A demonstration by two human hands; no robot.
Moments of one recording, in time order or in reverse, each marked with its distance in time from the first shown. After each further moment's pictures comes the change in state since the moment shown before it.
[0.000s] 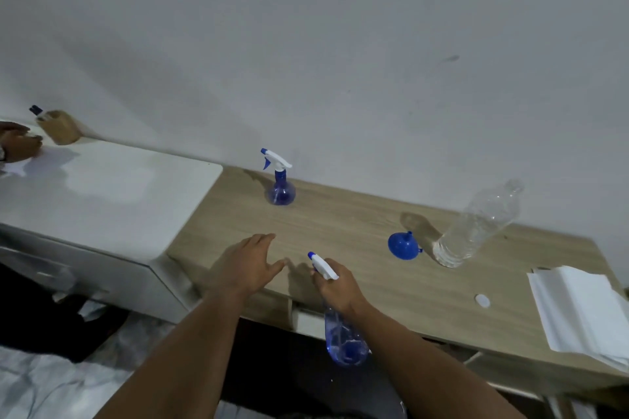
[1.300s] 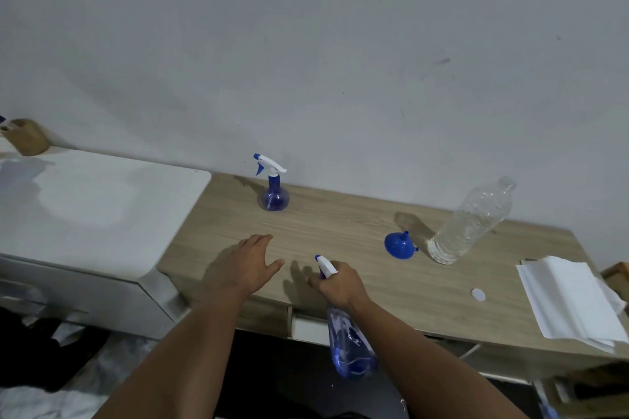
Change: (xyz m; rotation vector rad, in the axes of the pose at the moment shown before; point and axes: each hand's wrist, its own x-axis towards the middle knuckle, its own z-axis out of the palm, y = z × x) left_hand 0.022 -0.011 -0.006 -0.036 -0.069 0.036; right_hand 0.005 -0.029 0.001 -0.175 0.044 0.222
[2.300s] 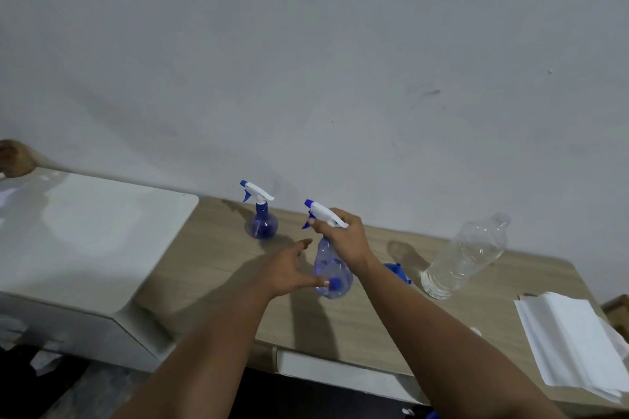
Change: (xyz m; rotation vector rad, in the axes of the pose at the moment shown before) left_hand 0.065 0.093 -0.010 -0.517 -0.268 0.006; right_hand 0.073 -0.082 -0.100 0.624 0.096 -0.363
